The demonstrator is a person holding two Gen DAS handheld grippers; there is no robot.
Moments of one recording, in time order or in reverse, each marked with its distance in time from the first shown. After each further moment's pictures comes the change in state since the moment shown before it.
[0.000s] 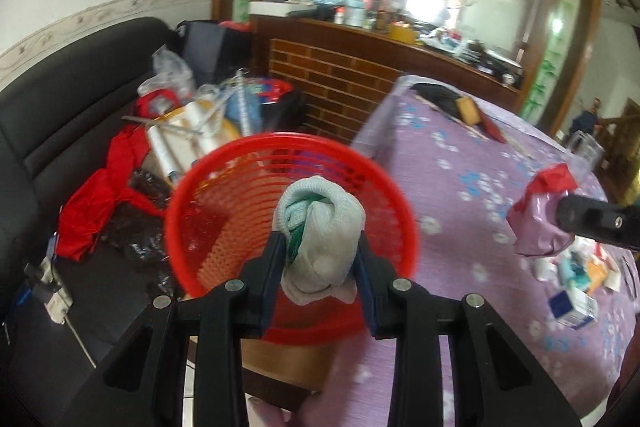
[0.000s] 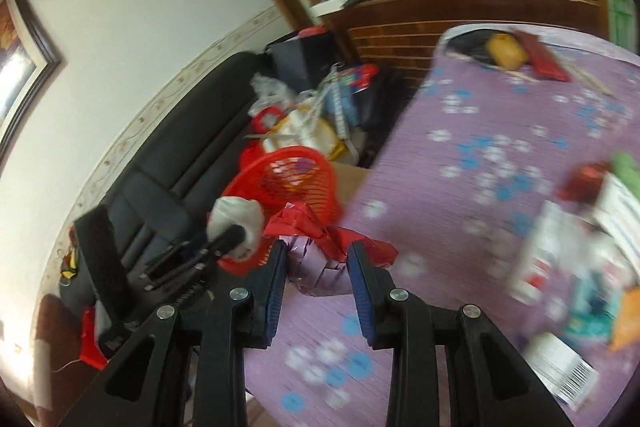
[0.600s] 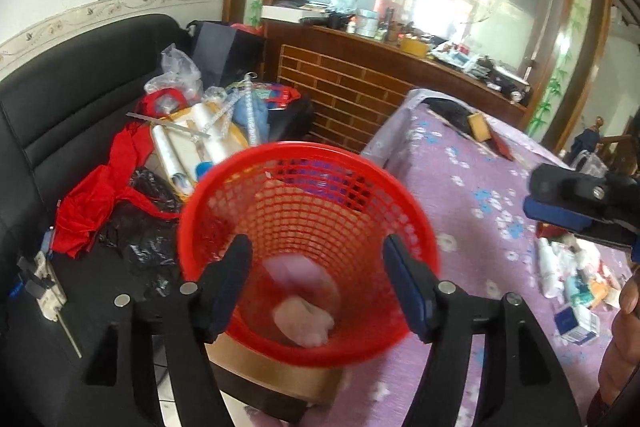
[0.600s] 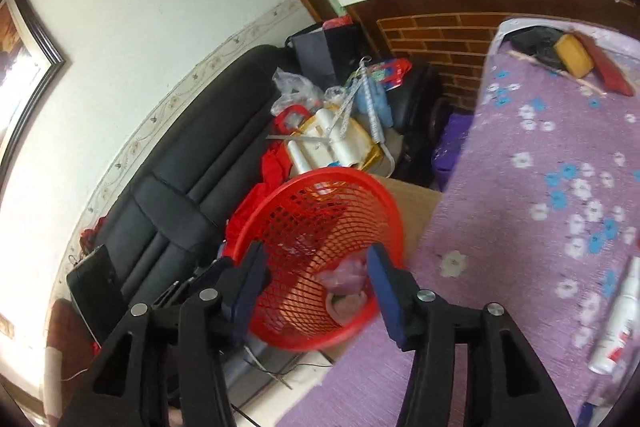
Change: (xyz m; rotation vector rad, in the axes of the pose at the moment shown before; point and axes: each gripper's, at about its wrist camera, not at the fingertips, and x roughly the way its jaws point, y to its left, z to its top) left arm 0.001 0.014 0.000 -0.038 -0.041 -0.028; right arm 0.049 0.017 0.027 0.012 -0.020 0.032
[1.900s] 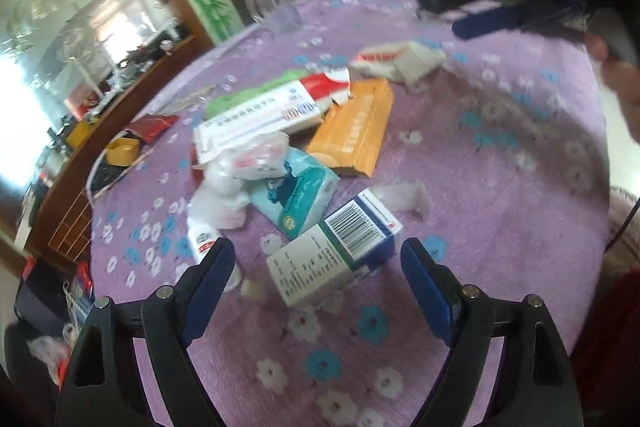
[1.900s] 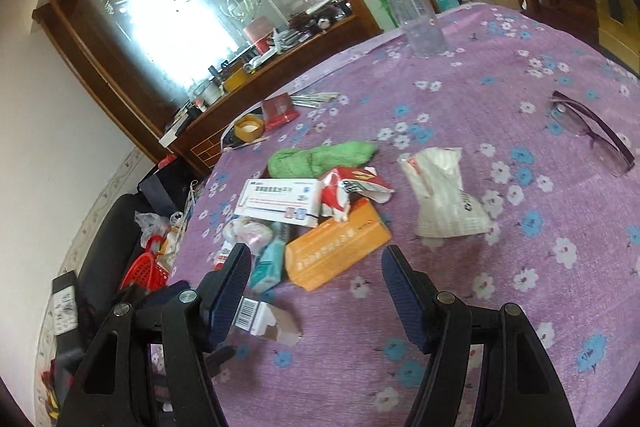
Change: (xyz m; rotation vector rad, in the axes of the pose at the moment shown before) left arm 0.008 -0.341 -0.126 1.143 0.111 -0.462; right arm -0.313 -0.222 -0.166 0.437 -0.381 -0.408
